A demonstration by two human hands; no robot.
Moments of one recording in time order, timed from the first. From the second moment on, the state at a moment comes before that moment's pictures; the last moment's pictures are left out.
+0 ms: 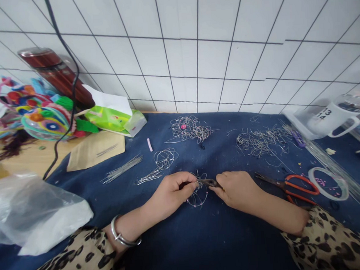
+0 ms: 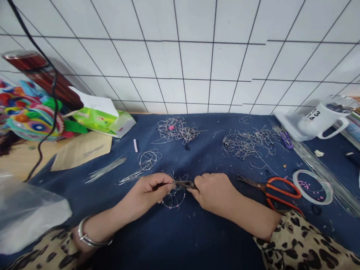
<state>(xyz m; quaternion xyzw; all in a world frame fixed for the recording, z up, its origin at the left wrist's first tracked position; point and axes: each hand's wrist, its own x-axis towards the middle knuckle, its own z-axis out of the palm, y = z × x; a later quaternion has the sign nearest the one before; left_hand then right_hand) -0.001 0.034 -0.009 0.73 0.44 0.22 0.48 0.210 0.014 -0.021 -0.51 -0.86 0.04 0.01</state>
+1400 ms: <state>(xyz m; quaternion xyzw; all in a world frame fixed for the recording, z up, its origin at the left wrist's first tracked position) -0.004 0.029 -0.015 0.81 0.38 0.30 0.33 0.212 0.014 -0.019 -0.50 -0.86 0.06 0.06</state>
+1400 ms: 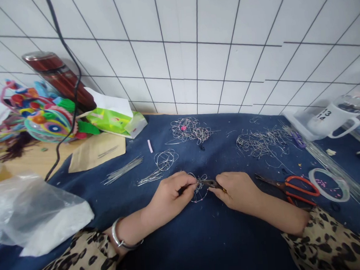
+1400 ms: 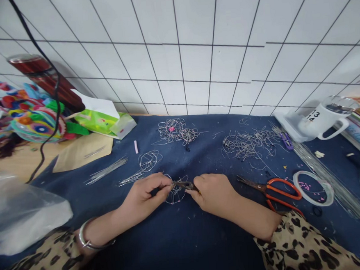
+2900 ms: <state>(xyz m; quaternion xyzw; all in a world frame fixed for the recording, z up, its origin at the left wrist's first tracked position) -0.004 0.032 -0.016 0.82 0.38 0.25 0.35 0.211 0.012 -0.019 -0.48 -0.87 0.03 0.03</state>
